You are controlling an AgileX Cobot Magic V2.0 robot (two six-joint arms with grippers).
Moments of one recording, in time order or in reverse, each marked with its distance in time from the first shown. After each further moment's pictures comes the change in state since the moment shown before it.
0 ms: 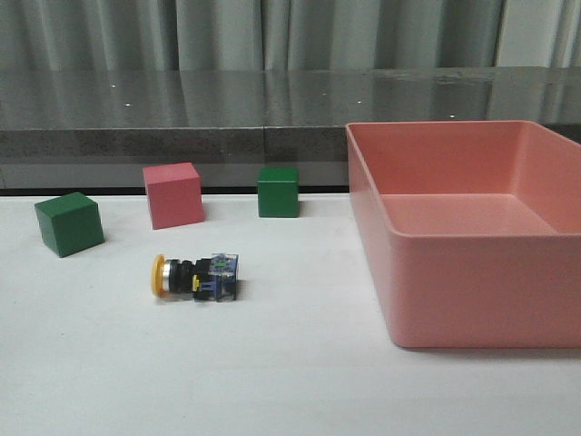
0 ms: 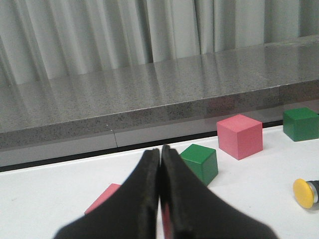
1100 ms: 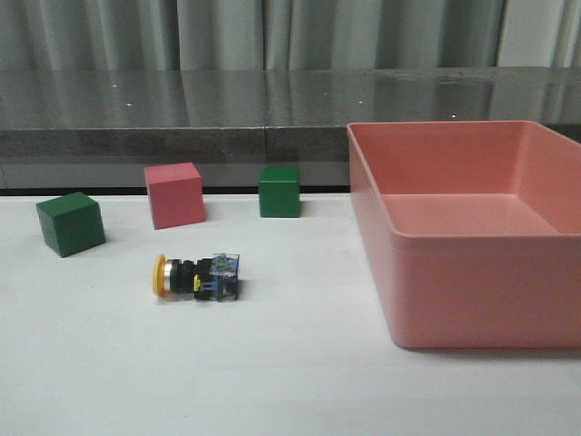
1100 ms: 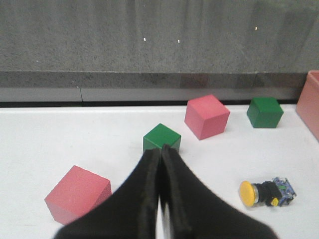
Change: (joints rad) left arm 0.000 0.596 -0.576 -0.234 0.368 0.038; right arm 0.000 0.000 0.000 0.000 0.000 0.000
